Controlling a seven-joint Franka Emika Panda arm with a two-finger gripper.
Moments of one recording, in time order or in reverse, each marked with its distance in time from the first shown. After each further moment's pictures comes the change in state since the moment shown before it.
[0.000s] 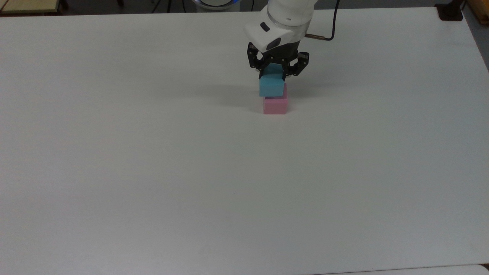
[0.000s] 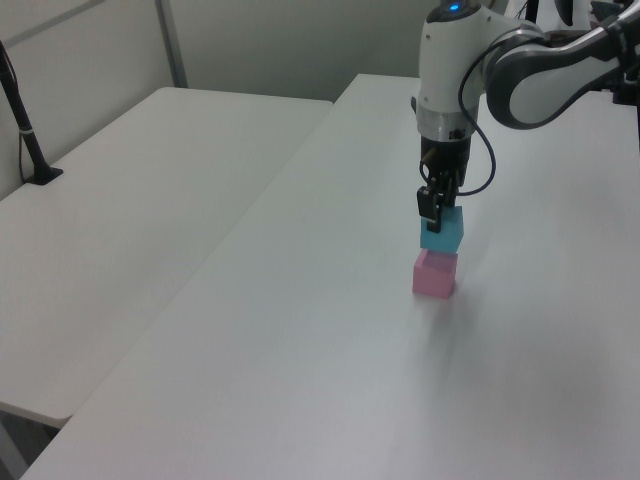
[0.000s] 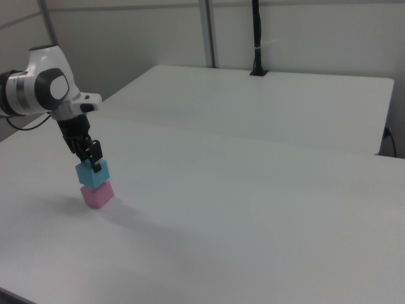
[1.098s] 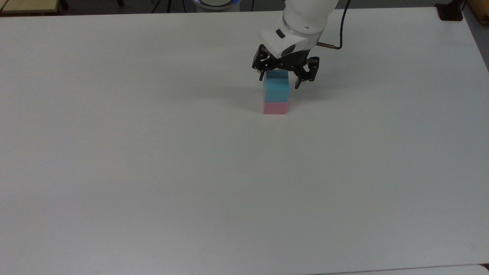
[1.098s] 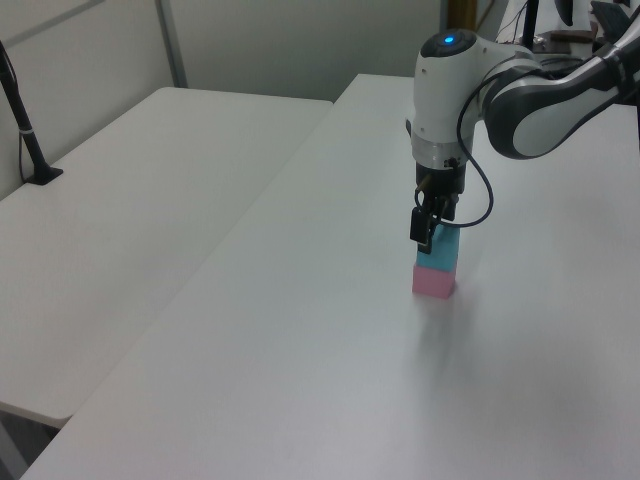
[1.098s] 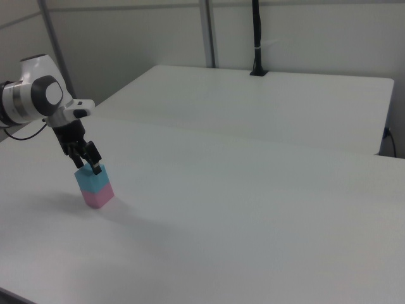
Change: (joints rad) arm 0.051 0.044 0.000 -0.002 -0.084 0.036 0.093
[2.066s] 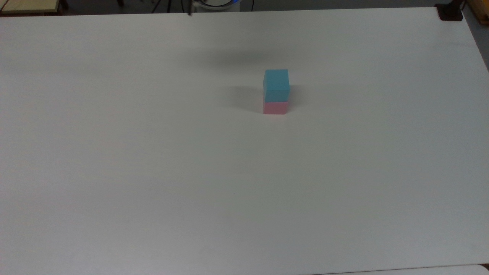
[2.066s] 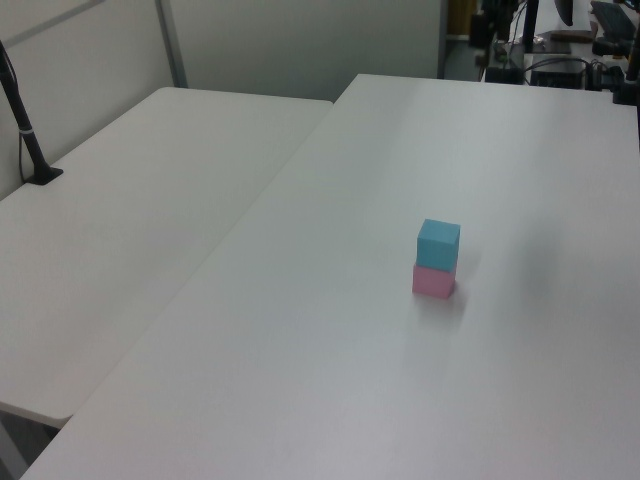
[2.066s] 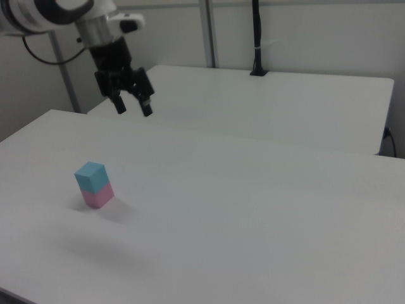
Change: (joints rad) arm -0.231 -0.225 -0.185 0.315 0.010 -0.501 -0.518
